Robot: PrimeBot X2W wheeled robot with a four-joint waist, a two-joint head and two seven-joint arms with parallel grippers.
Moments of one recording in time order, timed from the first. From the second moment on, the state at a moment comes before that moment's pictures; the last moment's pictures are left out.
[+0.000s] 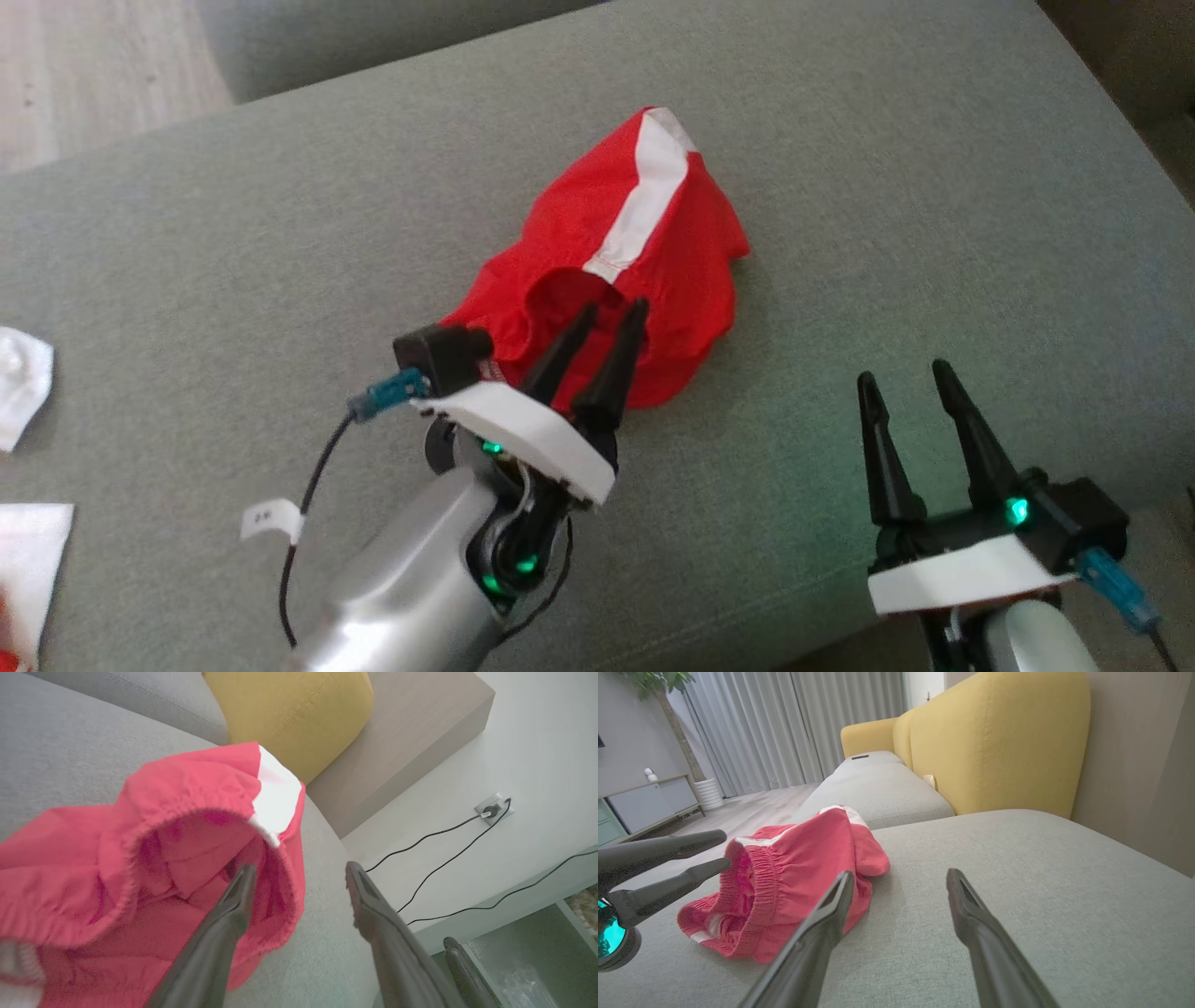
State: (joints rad) left arm -0.46 0.05 -0.78 0.43 -1.01 -0.02 -0.25; right arm 0.03 -0.04 0.12 0.11 0.16 0.13 -0.26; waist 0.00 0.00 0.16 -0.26
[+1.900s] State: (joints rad) left arm -0.54 0.43 -1.09 0.37 -1.09 -0.03 -0.09; right arm 0.11 -0.04 0.09 0.11 0.21 0.13 -0.26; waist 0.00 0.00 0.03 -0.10
